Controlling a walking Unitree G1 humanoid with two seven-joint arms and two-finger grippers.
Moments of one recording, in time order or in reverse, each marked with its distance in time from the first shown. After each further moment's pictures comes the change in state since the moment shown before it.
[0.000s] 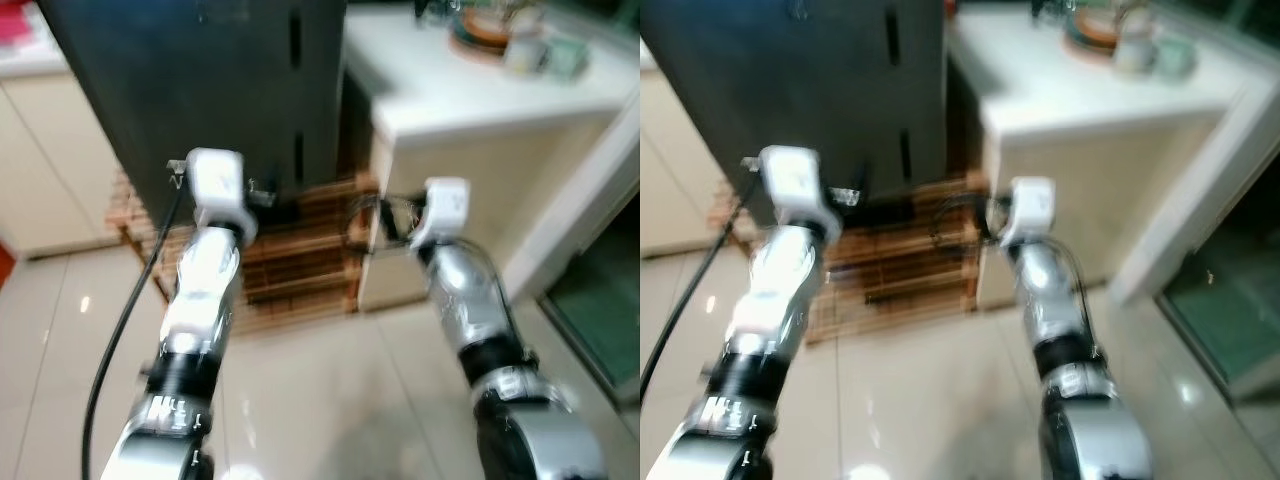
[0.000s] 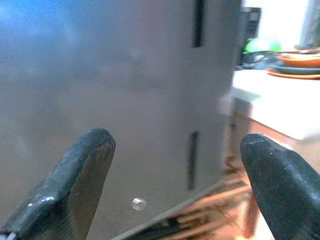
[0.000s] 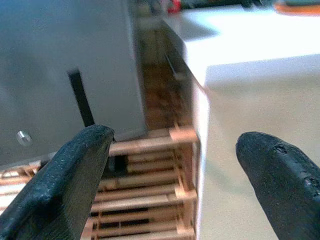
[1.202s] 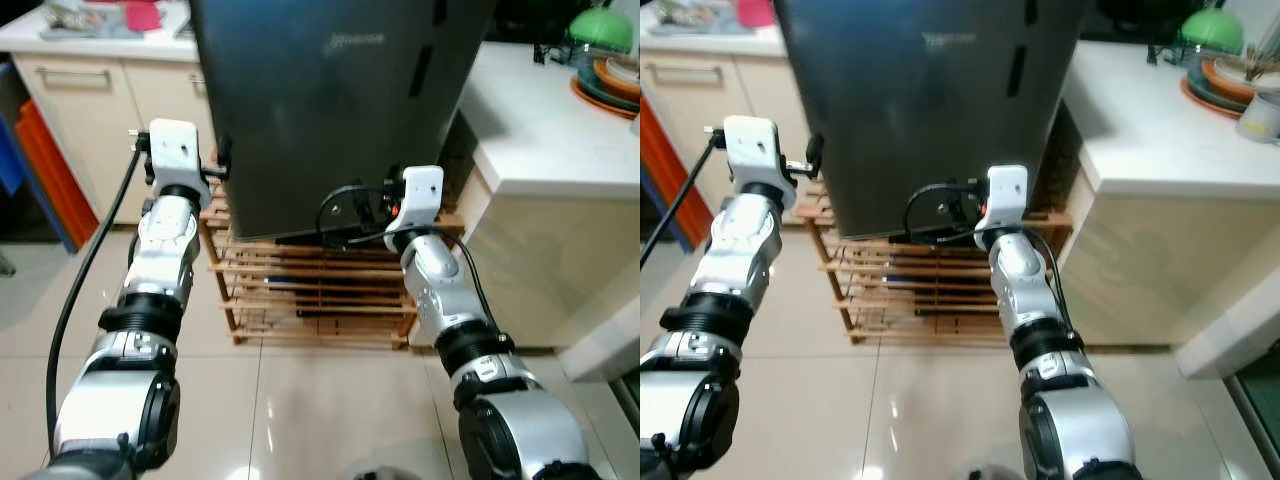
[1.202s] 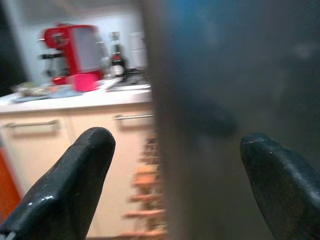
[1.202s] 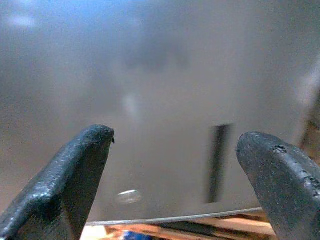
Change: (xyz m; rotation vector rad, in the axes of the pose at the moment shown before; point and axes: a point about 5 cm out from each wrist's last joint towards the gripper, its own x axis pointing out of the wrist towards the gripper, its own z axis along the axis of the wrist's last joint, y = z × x) left arm 0.034 0.037 0.009 0.085 -0.005 0.086; right arm 0.008 0.014 0.010 -0.022 -0.052 0.046
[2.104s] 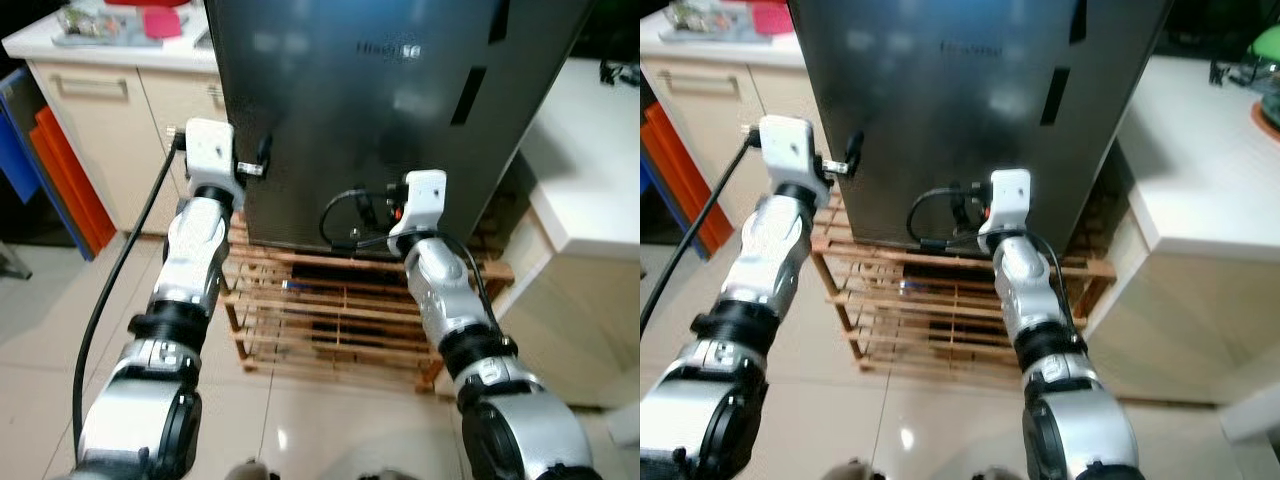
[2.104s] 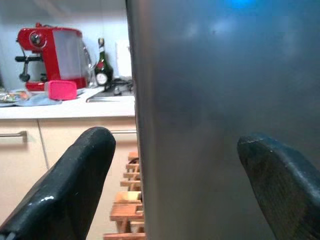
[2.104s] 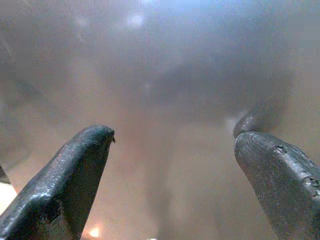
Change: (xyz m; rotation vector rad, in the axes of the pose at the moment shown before) left arm -0.013 -0.028 0.001 -0.119 -0.079 -0.122; right arm 0.000 0.004 0.003 -0.007 -0.025 0.020
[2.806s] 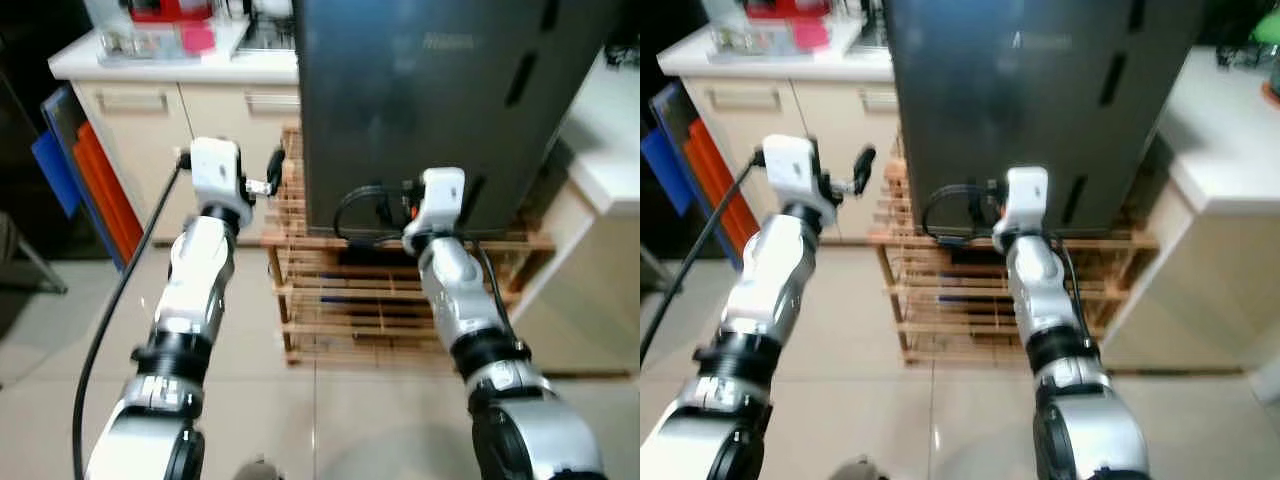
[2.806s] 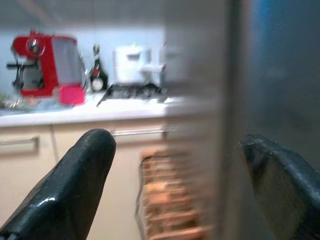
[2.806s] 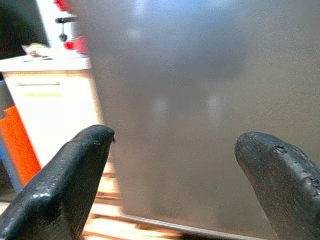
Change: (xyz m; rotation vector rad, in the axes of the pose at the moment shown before) left arm -0.019 0.014 -0.001 -0.002 0.021 0.006; right arm -0.002 0.014 -0.002 0.015 -0.016 0.033
